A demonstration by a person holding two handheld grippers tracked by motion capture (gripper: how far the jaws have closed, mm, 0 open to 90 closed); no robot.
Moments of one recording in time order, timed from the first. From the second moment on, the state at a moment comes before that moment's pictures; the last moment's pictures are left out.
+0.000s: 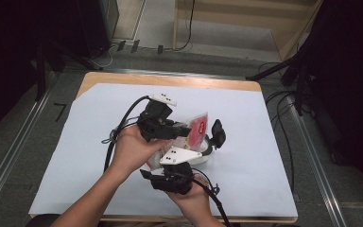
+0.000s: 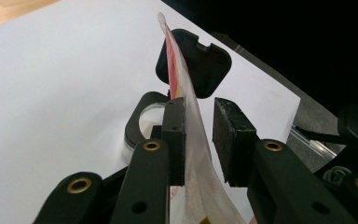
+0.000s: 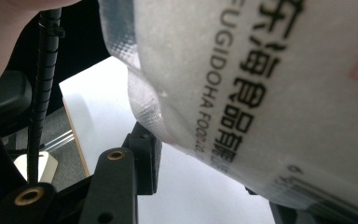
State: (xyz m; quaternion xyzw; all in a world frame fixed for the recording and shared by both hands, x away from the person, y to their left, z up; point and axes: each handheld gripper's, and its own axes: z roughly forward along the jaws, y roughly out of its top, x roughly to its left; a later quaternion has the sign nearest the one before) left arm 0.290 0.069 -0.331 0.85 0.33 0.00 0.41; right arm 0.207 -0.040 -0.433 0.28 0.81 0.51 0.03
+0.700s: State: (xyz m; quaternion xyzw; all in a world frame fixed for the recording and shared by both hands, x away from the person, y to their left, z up) left arm 0.291 0.069 -0.331 0.85 0.33 0.00 0.41; right arm 0.207 -0.039 -0.432 0.29 0.81 0.51 0.03
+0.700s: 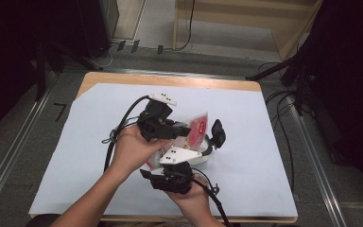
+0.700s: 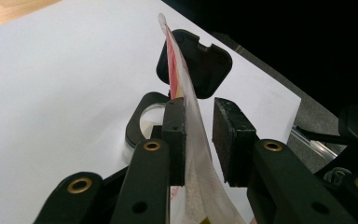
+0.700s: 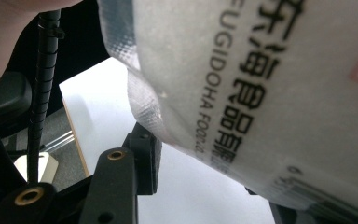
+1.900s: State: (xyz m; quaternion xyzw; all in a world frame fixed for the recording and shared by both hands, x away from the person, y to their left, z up) left arm 0.293 0.067 -0.328 0.85 0.33 0.00 0.41; right arm 0.209 -0.039 -0.430 0.30 0.80 0.52 0.03
